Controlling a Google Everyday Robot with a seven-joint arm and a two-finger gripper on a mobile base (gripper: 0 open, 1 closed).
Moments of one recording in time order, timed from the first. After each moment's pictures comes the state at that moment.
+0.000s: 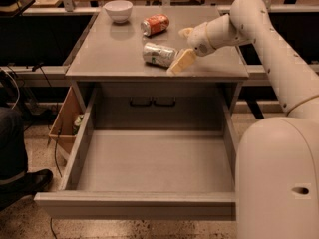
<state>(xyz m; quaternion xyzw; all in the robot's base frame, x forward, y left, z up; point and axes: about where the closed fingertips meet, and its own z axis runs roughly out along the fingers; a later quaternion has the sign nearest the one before) 0.786 -0.059 0.857 -0.57 0.67 0.20 0.43</state>
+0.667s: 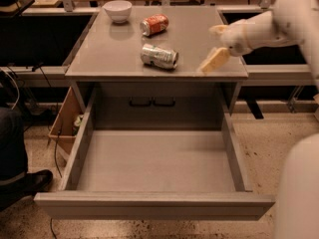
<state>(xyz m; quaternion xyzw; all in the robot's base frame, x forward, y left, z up) 0.750 -0.142 0.883 -0.54 0.69 0.18 0.44</state>
